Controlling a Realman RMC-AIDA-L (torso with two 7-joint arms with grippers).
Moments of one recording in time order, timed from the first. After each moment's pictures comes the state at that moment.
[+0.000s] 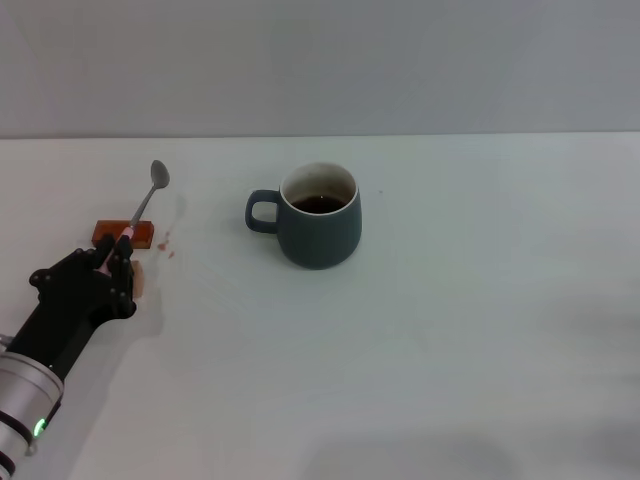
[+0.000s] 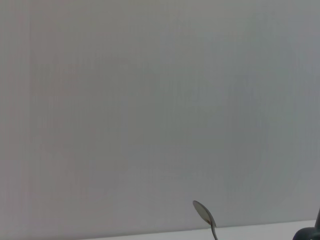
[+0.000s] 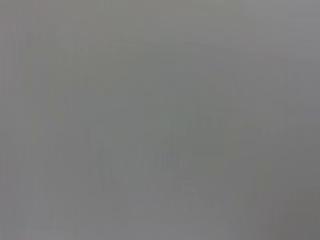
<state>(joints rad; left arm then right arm) -0.11 -2.00 -0.91 -0.61 2.60 0.94 -0.09 0.22 2.08 0.74 0.30 -1.89 -1.33 -0.06</state>
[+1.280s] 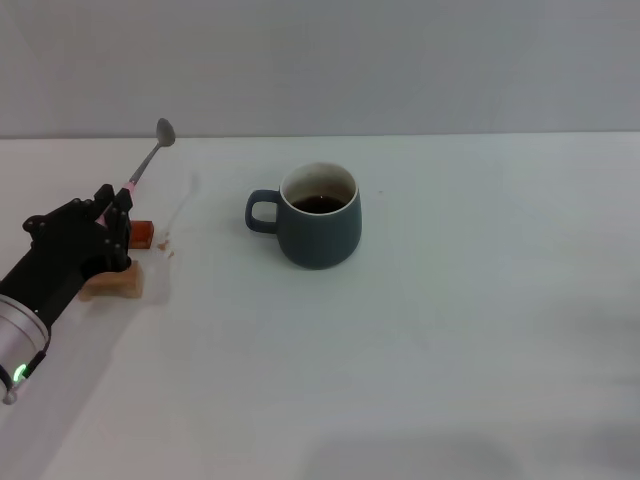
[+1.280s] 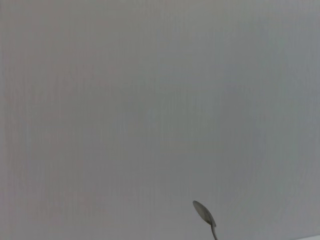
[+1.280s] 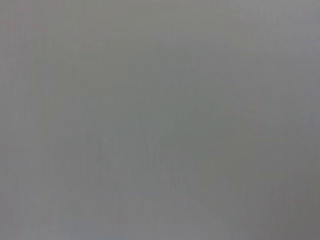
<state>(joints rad) -0.06 -1.90 -1.01 -0.92 2.75 0.69 -0.14 0.22 2.08 0.74 0.30 -1.89 -1.33 -0.05</state>
